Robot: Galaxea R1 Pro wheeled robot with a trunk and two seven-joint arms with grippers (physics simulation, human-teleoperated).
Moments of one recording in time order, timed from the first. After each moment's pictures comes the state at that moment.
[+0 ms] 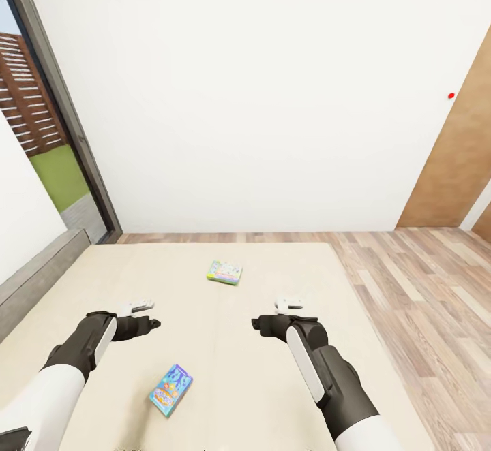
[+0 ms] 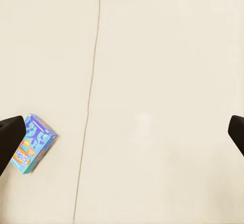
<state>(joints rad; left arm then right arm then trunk) -0.73 0.16 0.20 -0.59 -0.03 0.65 -0.28 -0.49 0.17 0.22 -1.16 -0.29 0.79 -0.18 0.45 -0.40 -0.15</state>
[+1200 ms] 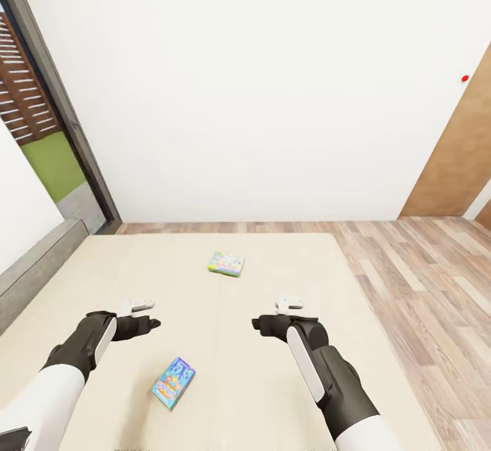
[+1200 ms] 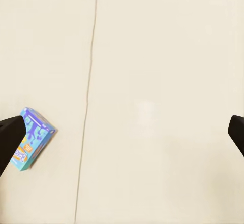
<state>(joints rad) -0.73 0.16 0.20 -0.59 -0.03 0.65 -0.27 -0.49 0.17 0.22 -1.16 -0.29 0.79 -0.18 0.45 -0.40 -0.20</state>
